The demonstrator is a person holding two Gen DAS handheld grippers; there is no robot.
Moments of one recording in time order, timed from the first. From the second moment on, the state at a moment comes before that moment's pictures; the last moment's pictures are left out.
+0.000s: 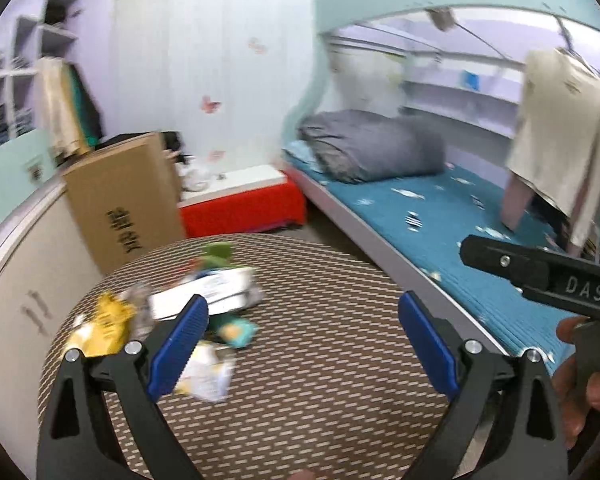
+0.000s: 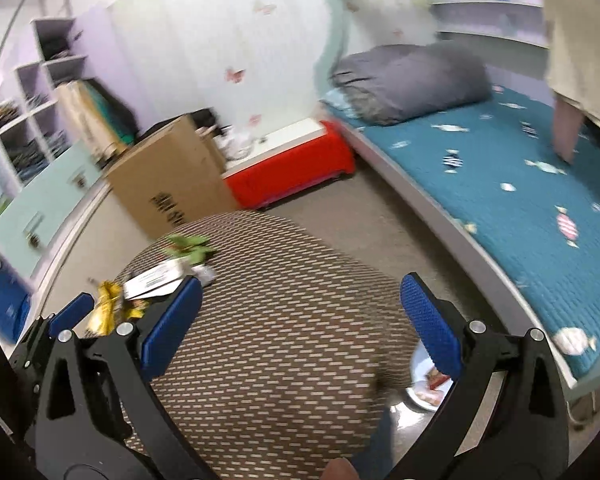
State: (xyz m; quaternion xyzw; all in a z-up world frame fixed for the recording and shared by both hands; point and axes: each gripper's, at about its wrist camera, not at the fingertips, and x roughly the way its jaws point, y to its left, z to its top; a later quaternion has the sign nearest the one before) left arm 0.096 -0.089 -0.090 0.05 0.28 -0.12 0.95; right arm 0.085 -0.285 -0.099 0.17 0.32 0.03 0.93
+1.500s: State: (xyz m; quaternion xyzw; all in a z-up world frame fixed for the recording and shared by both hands) left arm 0.159 0.192 -0.187 -0.02 0.37 0.08 0.93; right arm 0.214 0.030 -0.160 -0.03 0.41 0.29 0.86
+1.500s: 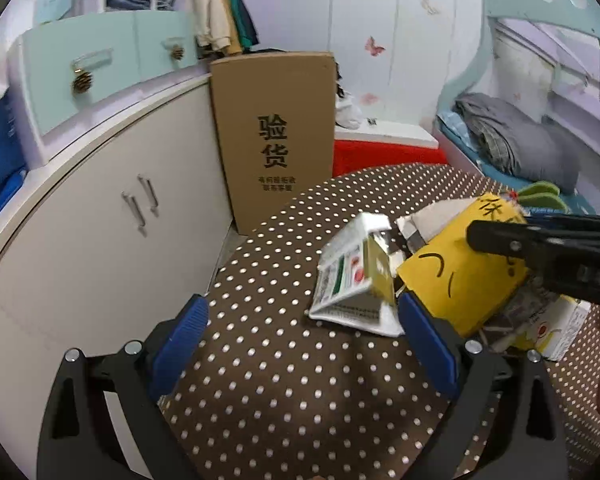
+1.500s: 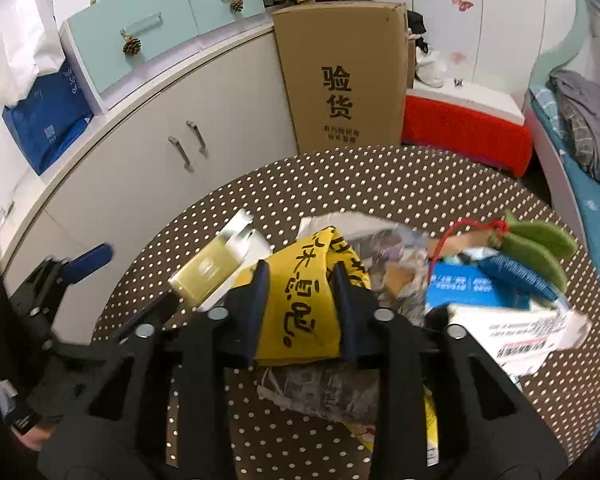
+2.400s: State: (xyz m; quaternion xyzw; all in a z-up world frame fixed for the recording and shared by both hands) left arm 0.134 0.129 -0.150 -0.04 0.35 -0.02 0.94; right arm 0.120 -0.141 -0.090 0.11 0.32 0.24 0.91
